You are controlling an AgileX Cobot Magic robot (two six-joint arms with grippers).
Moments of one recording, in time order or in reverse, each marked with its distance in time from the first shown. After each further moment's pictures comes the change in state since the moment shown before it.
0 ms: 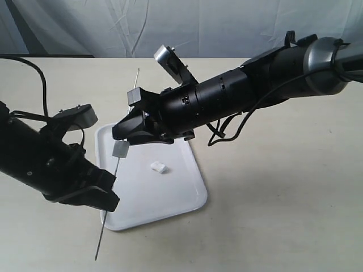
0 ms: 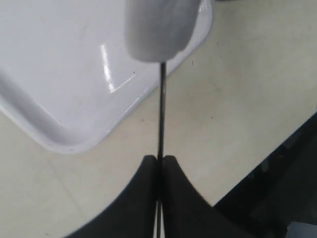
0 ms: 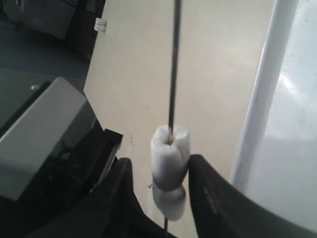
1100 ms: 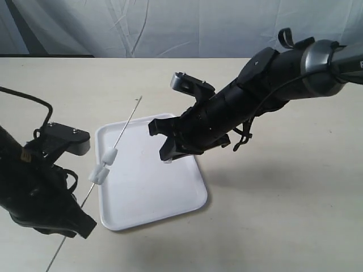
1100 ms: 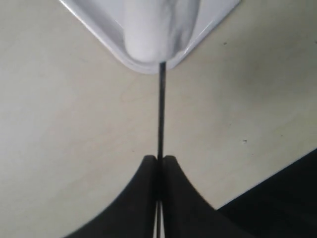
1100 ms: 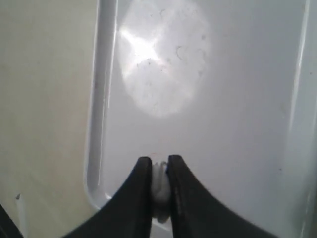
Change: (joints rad) left arm -0.180 -0.108 0.005 0.527 0.037 -0.424; right arm -0.009 0.020 0.000 -0.488 -0.240 0.360
